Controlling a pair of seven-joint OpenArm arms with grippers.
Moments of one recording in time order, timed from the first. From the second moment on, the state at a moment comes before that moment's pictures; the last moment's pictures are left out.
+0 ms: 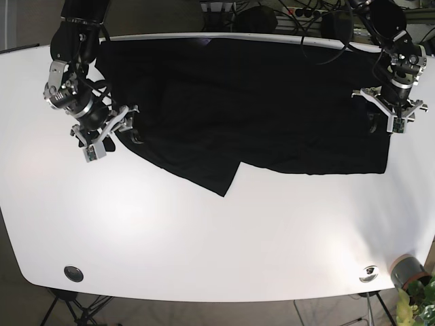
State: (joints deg) left arm 15.1 -7.4 -40.2 101.8 -1.4 -40.1 27.4; right arm -4.8 10.8 17.5 97.6 25.8 31.5 -48.4
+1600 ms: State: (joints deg) left arm 9.8 -9.5 -37.1 95.9 1.2 -40.2 27.4; right arm 9.7 7.4 0.3 70.1 15.8 31.6 -34.1
